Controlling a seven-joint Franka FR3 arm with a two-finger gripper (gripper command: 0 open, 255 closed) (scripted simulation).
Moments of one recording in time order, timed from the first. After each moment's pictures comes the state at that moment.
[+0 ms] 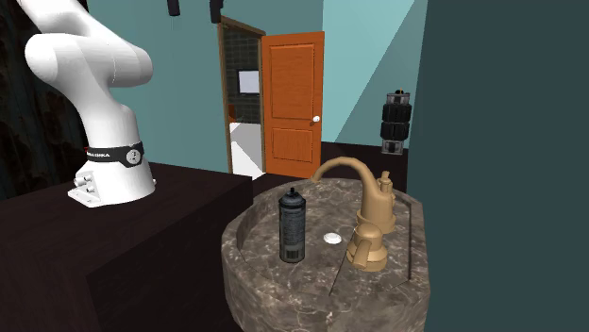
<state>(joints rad) -0.02 -0.79 -0.02 -2.42 0.05 1.60 0.14</state>
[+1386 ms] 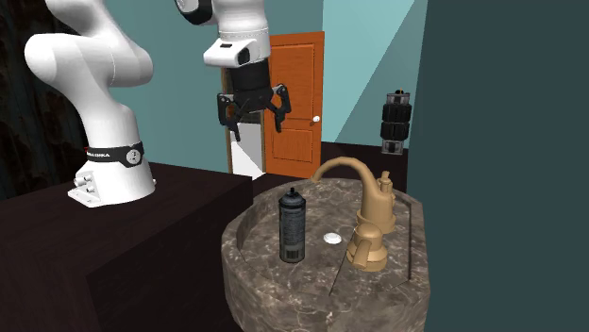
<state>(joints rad) -0.04 -0.28 0.07 -2.65 0.42 2.26 0.57</state>
